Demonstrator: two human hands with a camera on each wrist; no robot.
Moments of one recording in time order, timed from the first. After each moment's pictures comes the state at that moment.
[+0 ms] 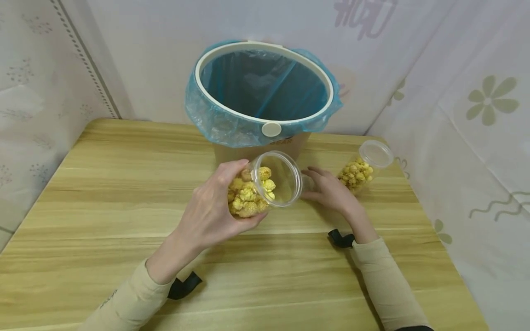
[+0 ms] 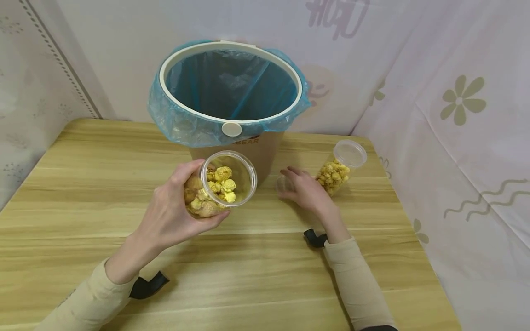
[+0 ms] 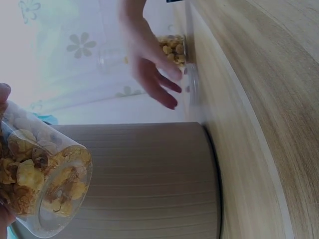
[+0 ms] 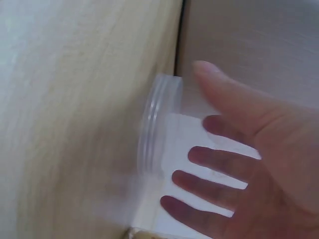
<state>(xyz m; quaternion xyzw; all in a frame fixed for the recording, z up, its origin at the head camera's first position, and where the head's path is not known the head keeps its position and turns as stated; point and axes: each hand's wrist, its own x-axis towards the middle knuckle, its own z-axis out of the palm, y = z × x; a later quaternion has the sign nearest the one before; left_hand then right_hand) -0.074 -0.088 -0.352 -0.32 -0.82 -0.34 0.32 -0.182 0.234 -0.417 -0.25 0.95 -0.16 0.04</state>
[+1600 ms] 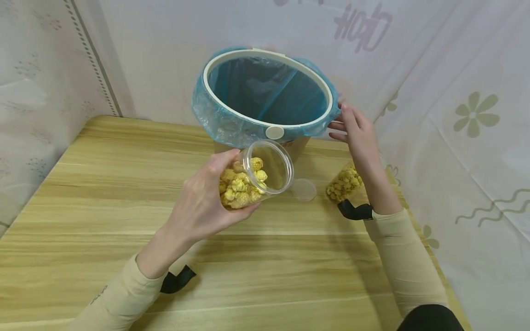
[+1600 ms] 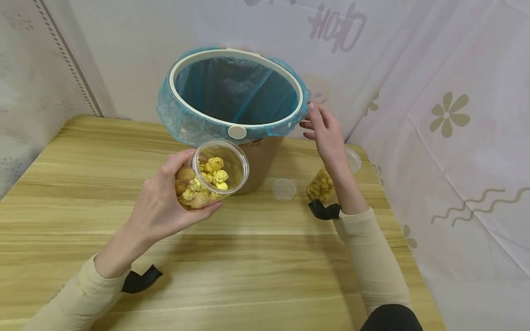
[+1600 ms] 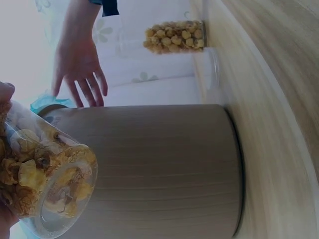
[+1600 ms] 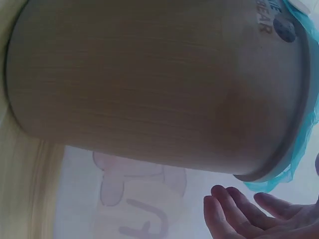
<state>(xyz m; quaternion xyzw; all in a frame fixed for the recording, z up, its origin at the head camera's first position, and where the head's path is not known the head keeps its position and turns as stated) -0.073 -0.105 -0.338 -0.31 -0.82 -0.33 0.34 -0.199 0.213 -0.271 -0.07 0.81 -0.58 -0.08</state>
